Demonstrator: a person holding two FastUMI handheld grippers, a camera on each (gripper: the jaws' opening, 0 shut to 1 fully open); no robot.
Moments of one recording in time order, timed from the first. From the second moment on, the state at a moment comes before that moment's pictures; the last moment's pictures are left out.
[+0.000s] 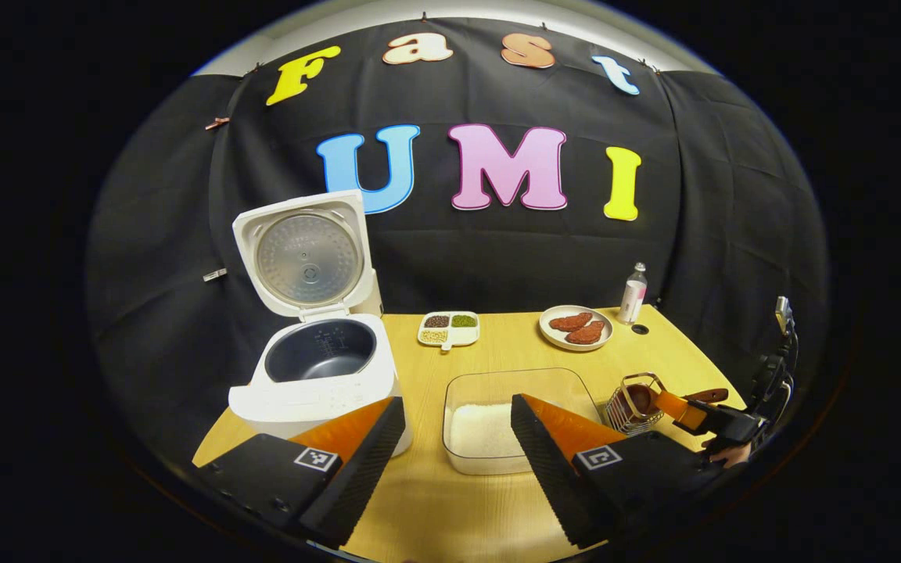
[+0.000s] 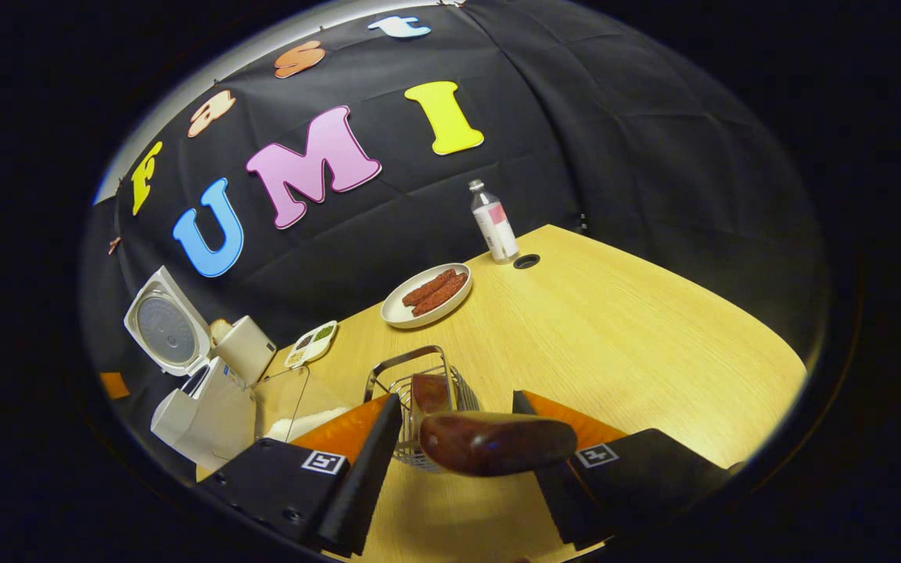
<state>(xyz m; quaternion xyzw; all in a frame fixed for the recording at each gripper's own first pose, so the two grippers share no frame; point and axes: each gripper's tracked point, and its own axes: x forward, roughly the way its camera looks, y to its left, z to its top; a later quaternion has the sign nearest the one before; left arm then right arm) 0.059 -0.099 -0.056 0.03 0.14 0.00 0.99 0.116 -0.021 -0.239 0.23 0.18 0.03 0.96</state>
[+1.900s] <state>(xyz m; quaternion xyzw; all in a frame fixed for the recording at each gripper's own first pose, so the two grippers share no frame) 0.000 0.070 -0.072 -0.11 0.09 0.02 0.99 0.161 0.169 -0.056 0.15 0.11 0.17 0.97</state>
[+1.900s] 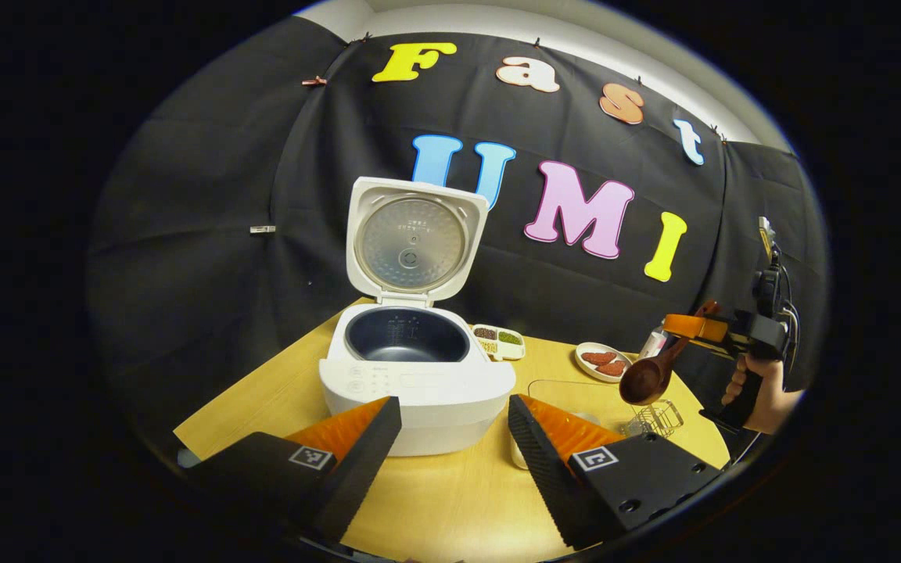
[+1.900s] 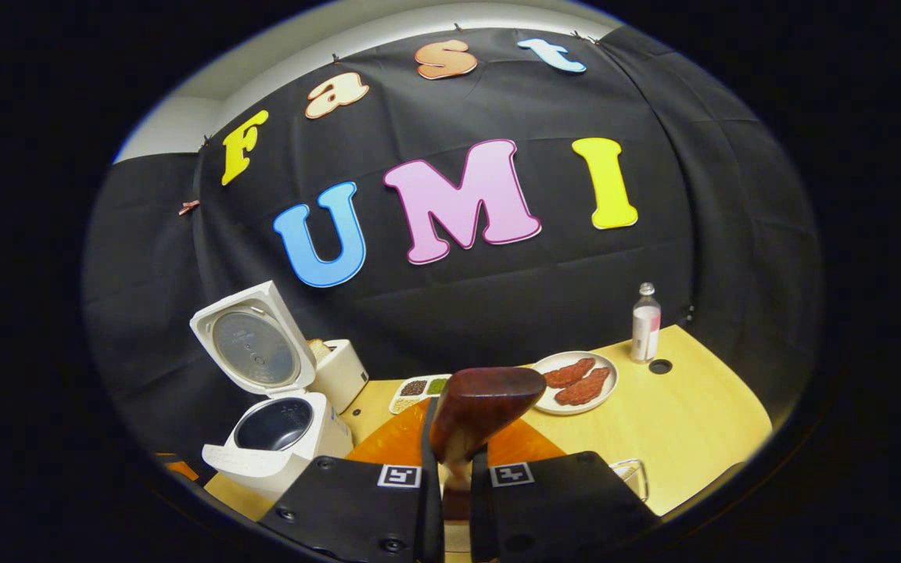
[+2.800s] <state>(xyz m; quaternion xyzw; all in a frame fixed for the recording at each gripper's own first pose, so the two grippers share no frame) -0.017 0.103 -0.164 -0.17 0.15 -0.02 0.97 0.123 0.221 -0.168 0.11 0.14 0.13 0.98</state>
